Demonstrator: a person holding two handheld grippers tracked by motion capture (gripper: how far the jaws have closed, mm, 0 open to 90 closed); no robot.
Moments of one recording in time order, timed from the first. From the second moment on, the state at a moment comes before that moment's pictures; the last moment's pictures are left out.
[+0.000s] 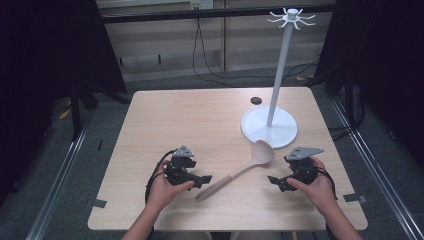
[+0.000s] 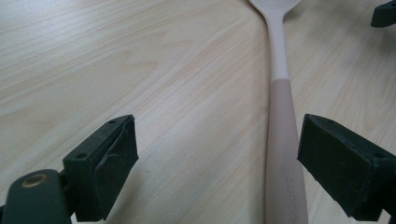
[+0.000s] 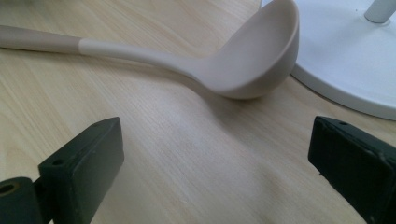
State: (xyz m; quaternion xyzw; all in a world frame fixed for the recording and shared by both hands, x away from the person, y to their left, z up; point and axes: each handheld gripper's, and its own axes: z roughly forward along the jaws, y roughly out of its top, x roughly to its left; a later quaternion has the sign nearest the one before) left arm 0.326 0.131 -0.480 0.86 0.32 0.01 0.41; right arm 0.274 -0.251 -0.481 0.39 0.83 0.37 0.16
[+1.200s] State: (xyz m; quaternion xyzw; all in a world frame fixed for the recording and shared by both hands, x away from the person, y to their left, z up) left arm 0.319 0.103 -0.487 0.89 0.27 -0.02 0.38; right arm 0.263 -0.251 -0.473 0.39 0.82 0.38 0.17
